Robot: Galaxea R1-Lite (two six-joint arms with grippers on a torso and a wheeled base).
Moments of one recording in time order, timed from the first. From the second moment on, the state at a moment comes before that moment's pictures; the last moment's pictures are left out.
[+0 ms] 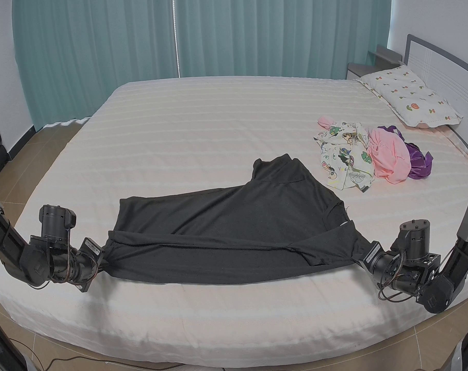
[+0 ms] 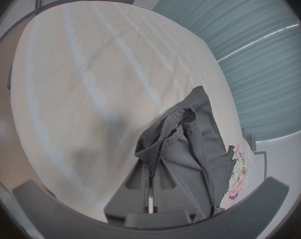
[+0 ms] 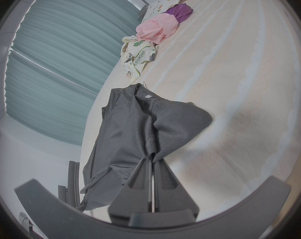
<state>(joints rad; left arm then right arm) 0.01 1.86 -0.53 -0.51 -0.08 -1.06 0.30 1.97 -0.30 -1.14 -0.04 1.02</state>
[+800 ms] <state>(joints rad) 0.00 1.74 -0.37 -0.40 -0.09 -0.97 0.30 1.86 -0.13 -1.11 0.00 0.97</state>
